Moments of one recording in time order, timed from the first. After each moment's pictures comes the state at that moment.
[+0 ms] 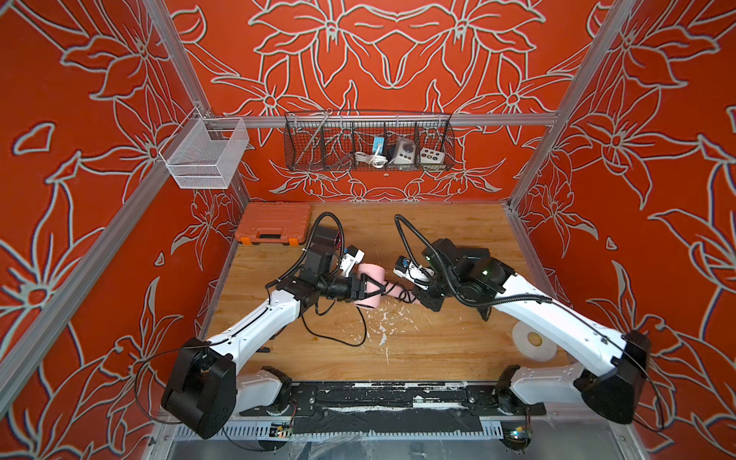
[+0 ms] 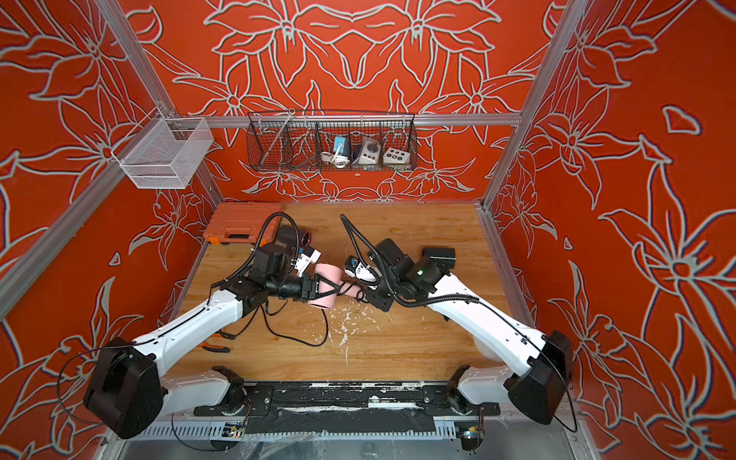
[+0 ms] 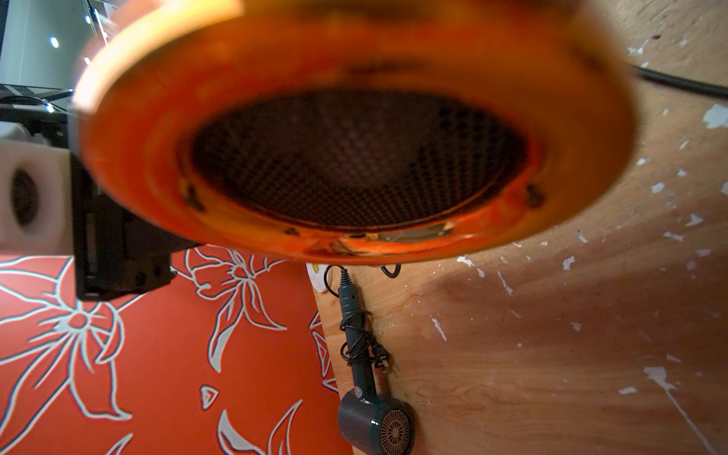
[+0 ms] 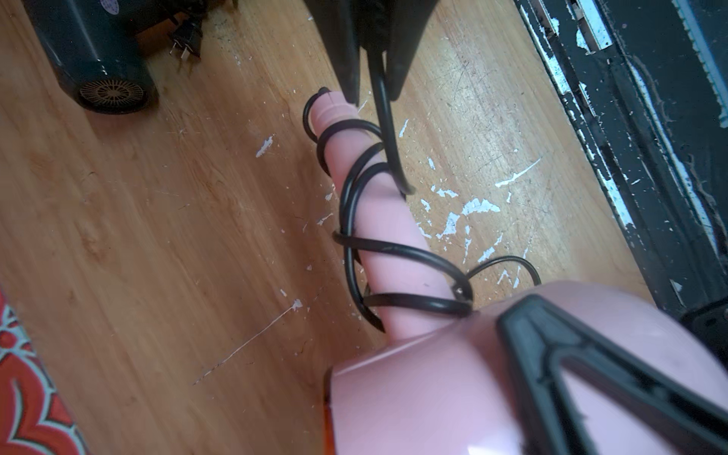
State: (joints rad) left arm -0.40 1.23 0.78 -0.23 0.86 -0.62; right arm 0.81 1.32 1.23 -0.93 -0.06 -0.33
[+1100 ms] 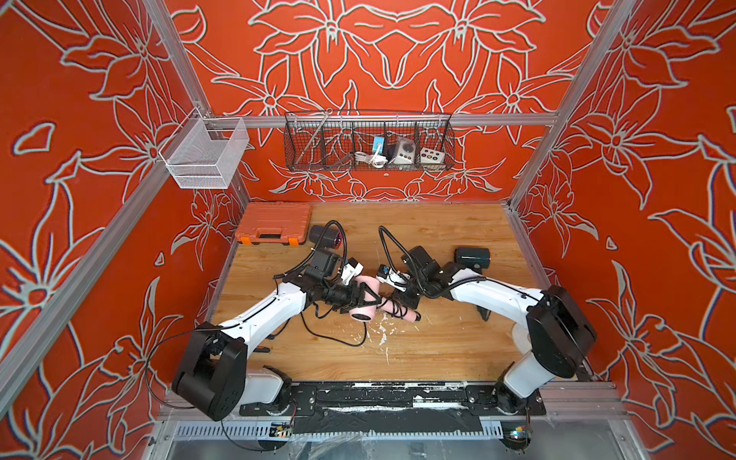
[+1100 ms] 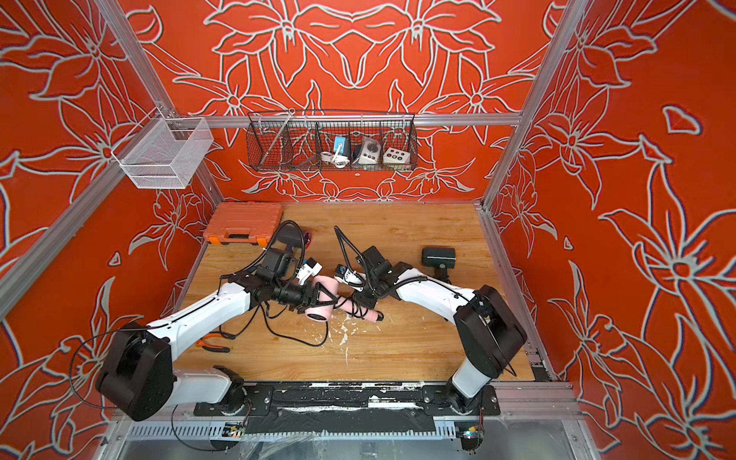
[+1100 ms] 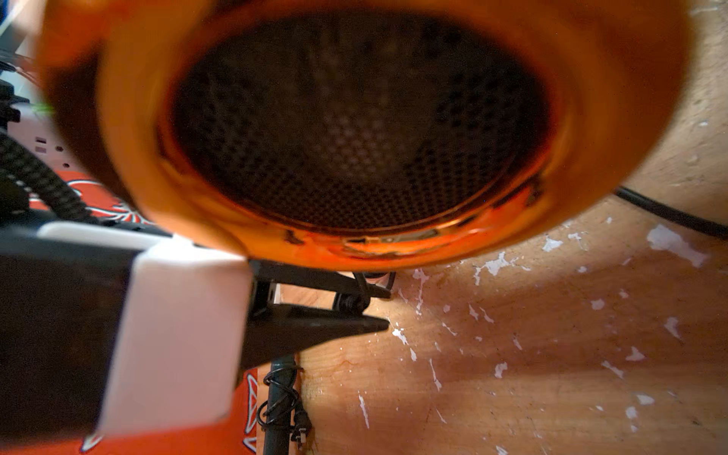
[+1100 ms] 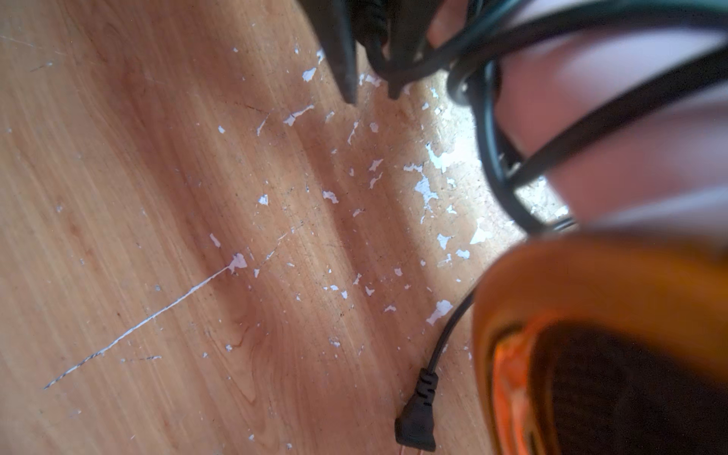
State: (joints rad) left arm -0.40 1.34 0.83 -0.46 0.85 -0.56; right arm 0.75 1.62 1.05 -0.46 -0.22 -0.45
